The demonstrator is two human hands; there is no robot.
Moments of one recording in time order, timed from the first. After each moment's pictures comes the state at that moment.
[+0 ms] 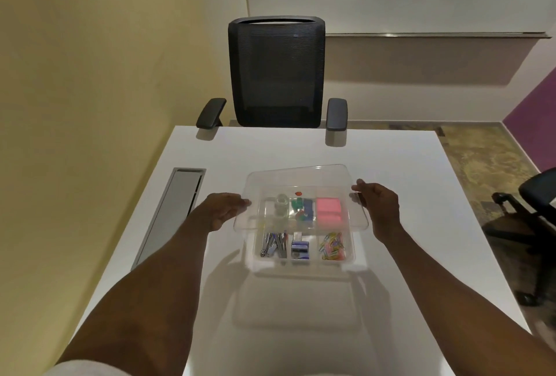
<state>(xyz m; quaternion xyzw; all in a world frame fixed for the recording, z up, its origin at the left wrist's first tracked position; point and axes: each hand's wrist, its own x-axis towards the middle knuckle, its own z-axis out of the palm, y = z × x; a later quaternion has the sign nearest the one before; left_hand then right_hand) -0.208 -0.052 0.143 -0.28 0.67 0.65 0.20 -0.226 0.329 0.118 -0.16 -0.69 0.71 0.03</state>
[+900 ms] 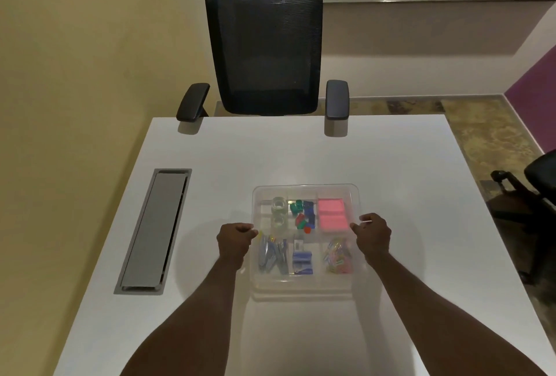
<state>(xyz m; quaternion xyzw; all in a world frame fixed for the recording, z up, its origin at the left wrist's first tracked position) -0.214 -0.007 0.042 -0.35 0.75 0.55 0.10 -0.236 0.307 0.029 -0.29 -0.85 0.43 -0.03</state>
